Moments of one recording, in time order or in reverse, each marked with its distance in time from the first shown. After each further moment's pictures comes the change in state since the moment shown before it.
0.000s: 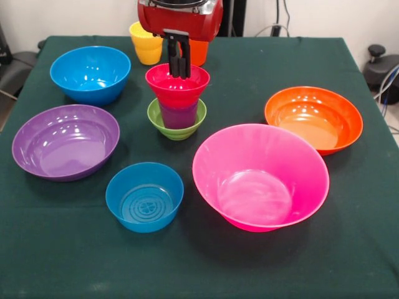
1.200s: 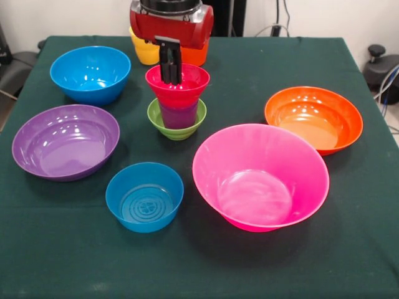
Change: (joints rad) arm 0.002 0.026 -0.027 0.000 -0.011 -0.045 0.000
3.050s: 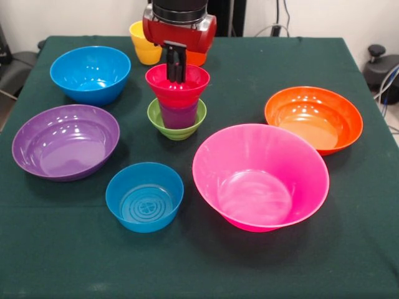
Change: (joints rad) arm 0.062 0.005 -0.118 0.114 0.001 -0.130 0.000
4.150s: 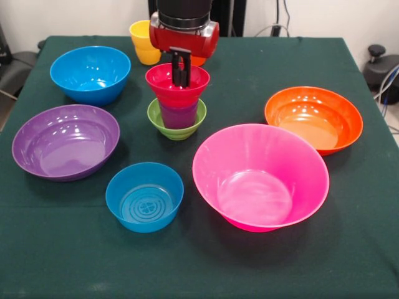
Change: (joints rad) arm 0.001 0.030 -0.014 0.051 -0.010 -0.103 0.000
